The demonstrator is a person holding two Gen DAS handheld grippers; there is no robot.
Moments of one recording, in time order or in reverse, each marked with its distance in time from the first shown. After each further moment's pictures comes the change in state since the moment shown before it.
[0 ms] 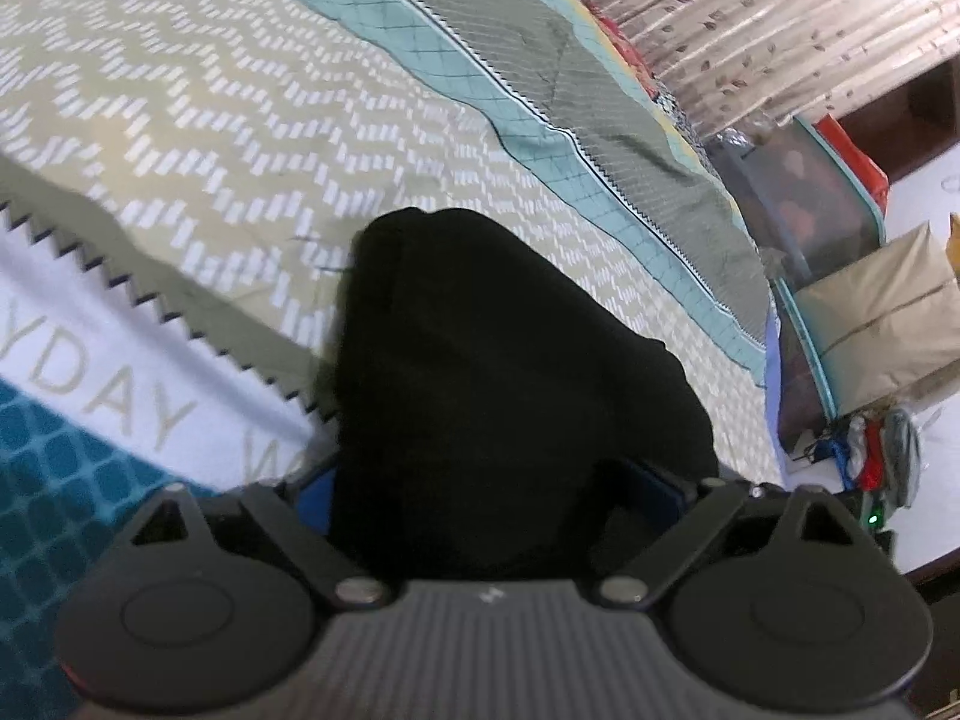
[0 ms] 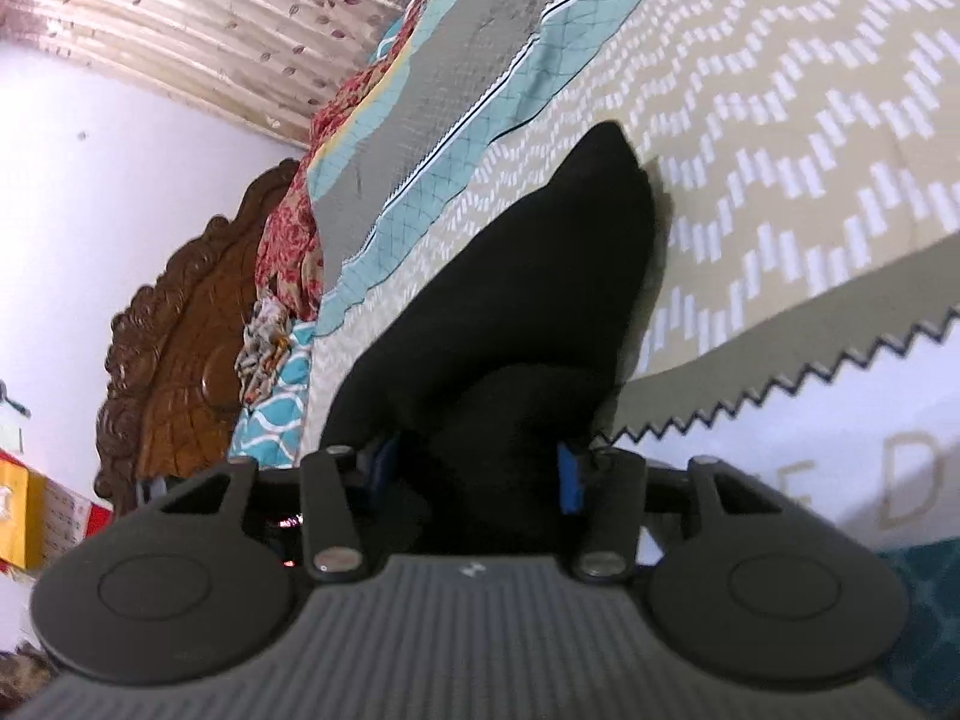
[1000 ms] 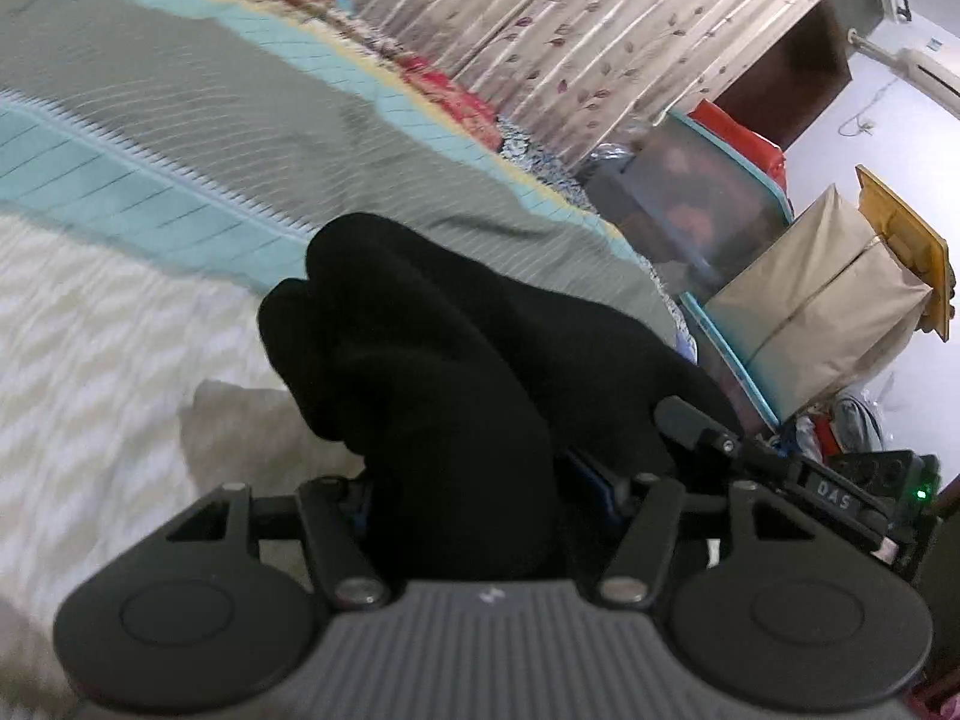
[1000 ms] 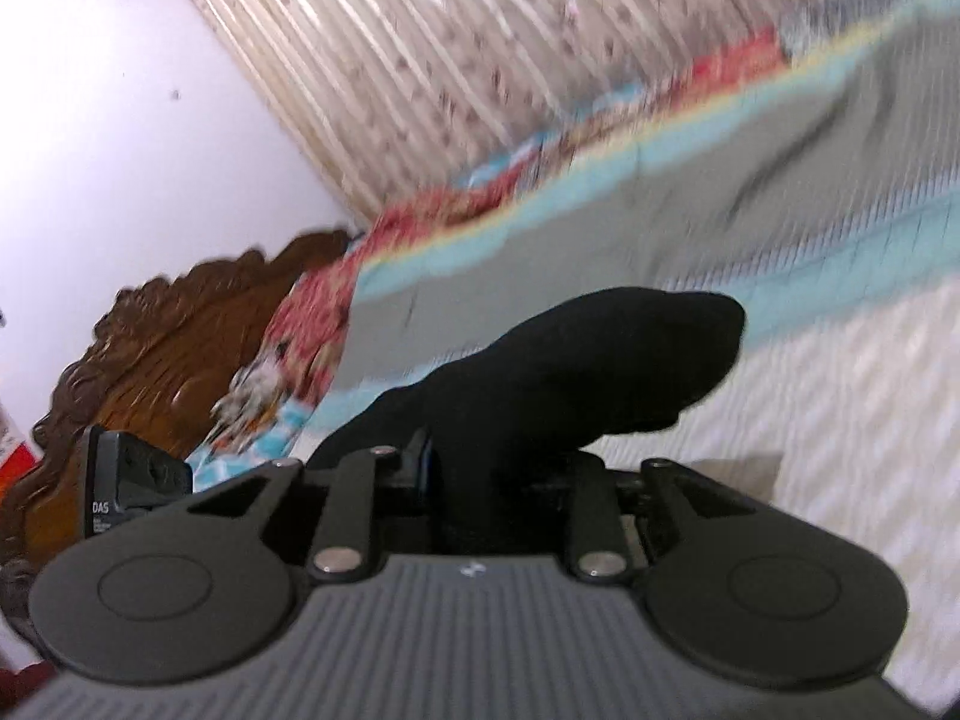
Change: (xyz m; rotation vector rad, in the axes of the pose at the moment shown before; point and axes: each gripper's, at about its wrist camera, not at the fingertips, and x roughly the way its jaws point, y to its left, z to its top) left arm 0.064 -0.124 0.088 0.279 -0.110 -0.109; right arm -0.006 0.098 0.082 -0.484 -0.290 -0.095
